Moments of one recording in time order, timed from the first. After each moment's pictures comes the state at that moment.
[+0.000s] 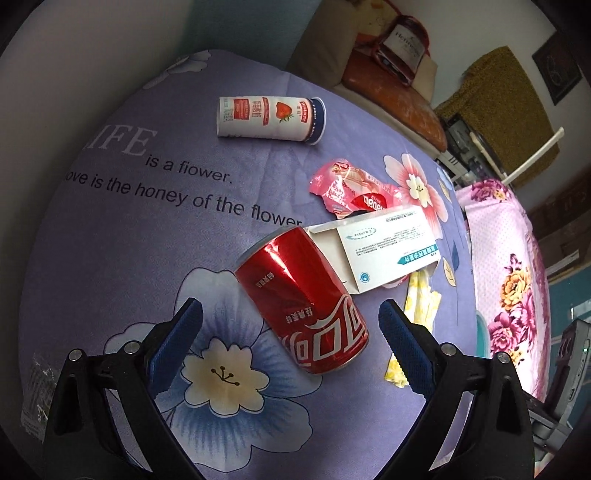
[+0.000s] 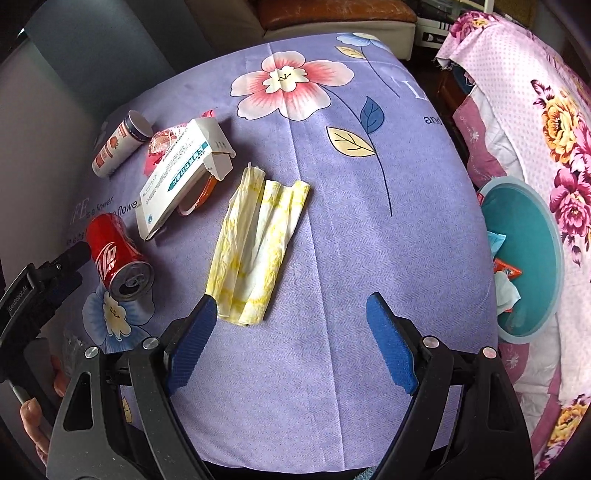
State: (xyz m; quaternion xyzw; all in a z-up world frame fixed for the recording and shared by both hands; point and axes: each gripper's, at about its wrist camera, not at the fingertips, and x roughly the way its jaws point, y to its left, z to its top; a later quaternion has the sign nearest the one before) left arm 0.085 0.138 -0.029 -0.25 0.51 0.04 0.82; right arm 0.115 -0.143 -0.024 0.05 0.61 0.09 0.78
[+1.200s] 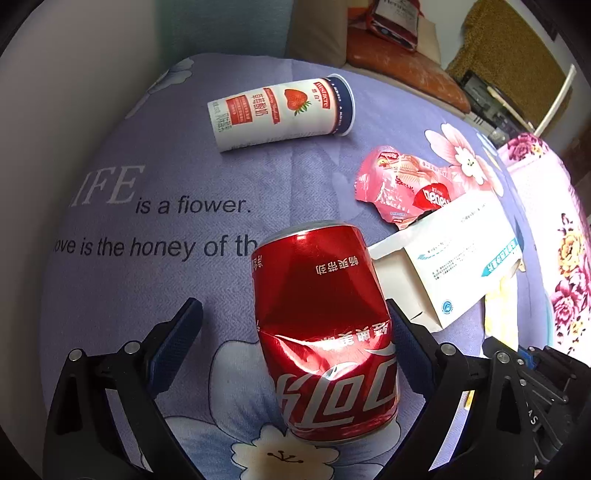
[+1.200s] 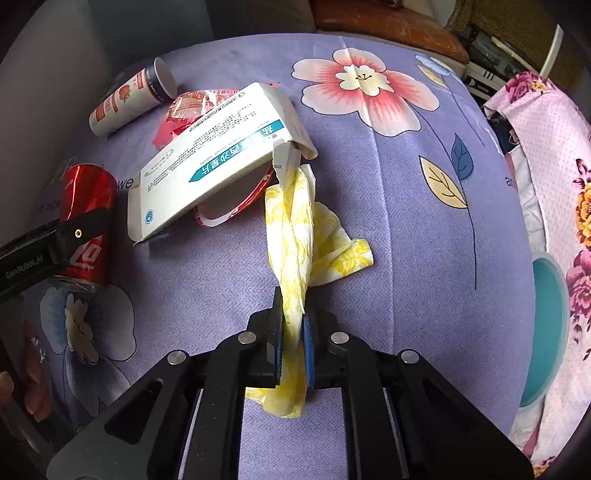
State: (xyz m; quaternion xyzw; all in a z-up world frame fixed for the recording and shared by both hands) left arm 0.131 0.145 -0.062 -0.11 0.54 0.06 0.83; right arm 0.139 -0.069 -0.070 -0.06 0.58 0.13 0.80
